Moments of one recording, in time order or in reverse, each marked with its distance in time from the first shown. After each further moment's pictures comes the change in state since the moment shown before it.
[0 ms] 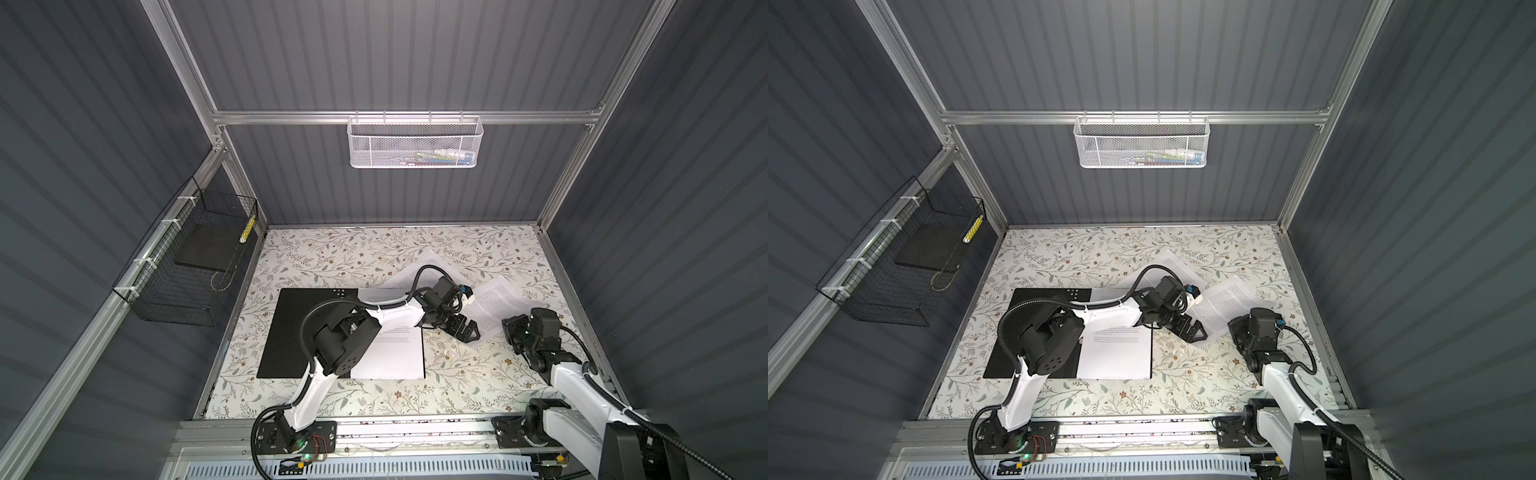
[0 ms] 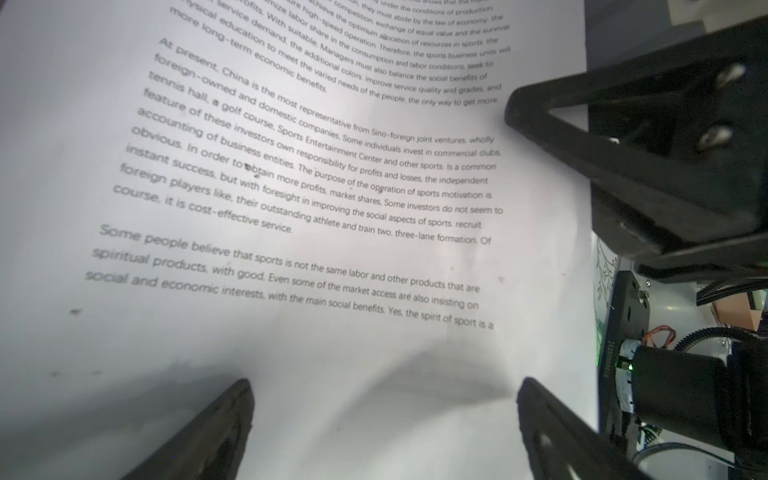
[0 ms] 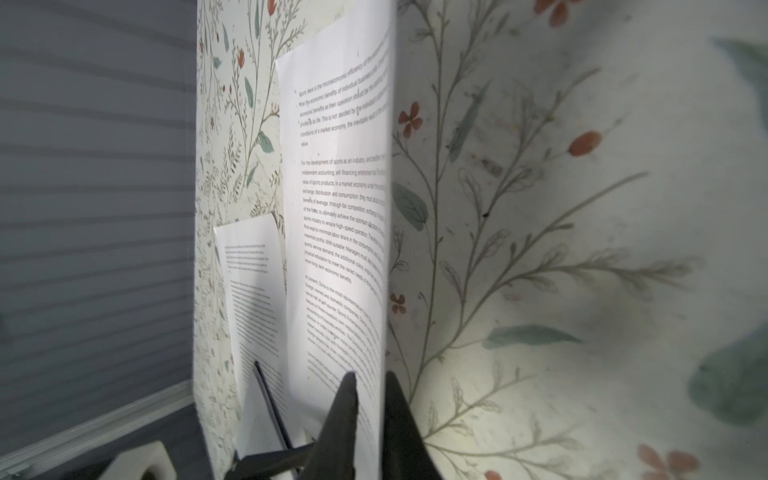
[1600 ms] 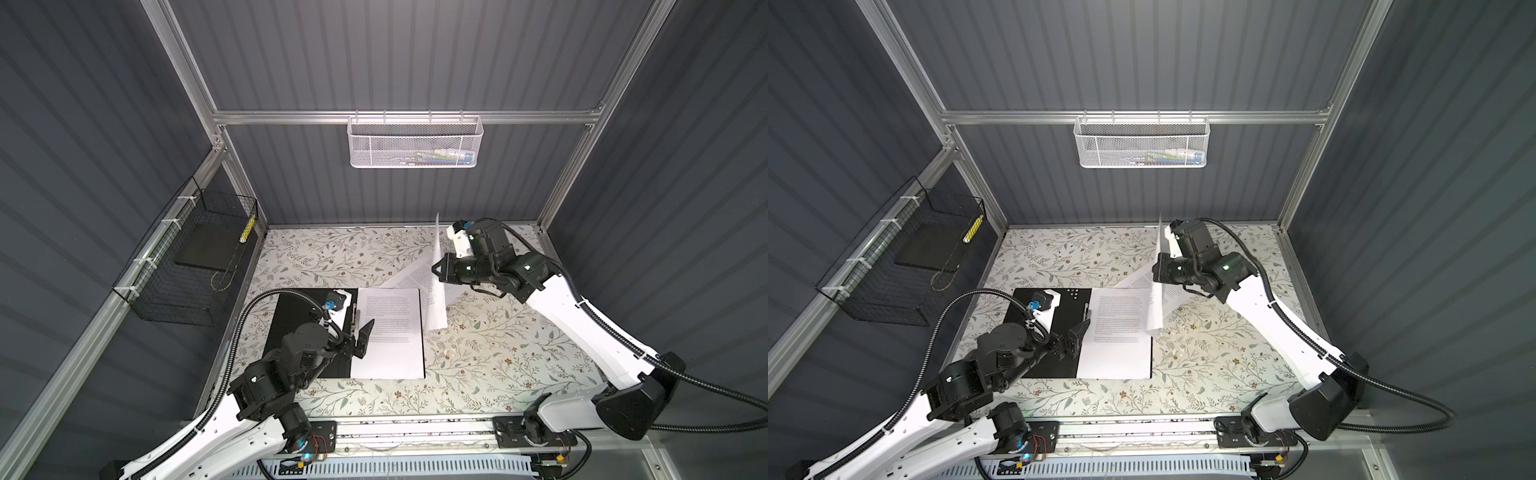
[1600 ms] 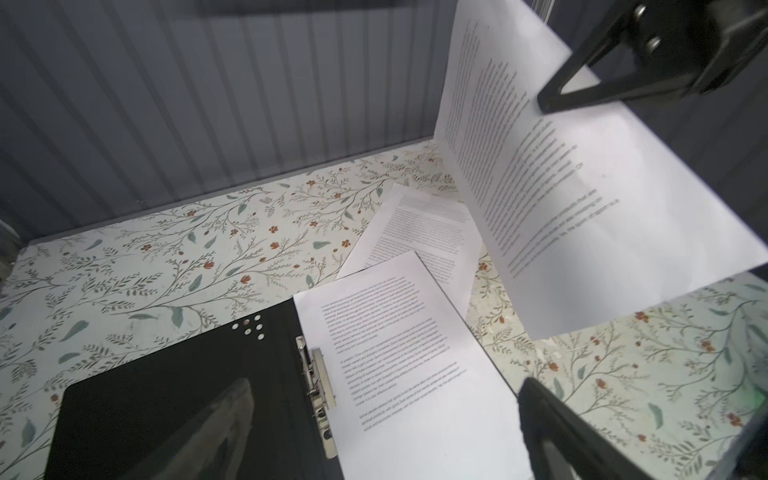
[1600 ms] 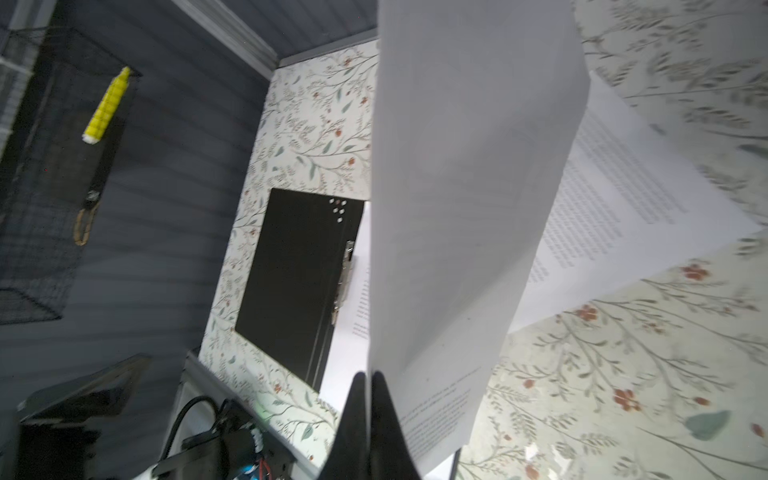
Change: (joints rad) left arm -0.001 -1.570 -0.792 -0.281 -0.895 0.143; right arm 0.645 0.435 1.205 -0.729 -0.120 -0.569
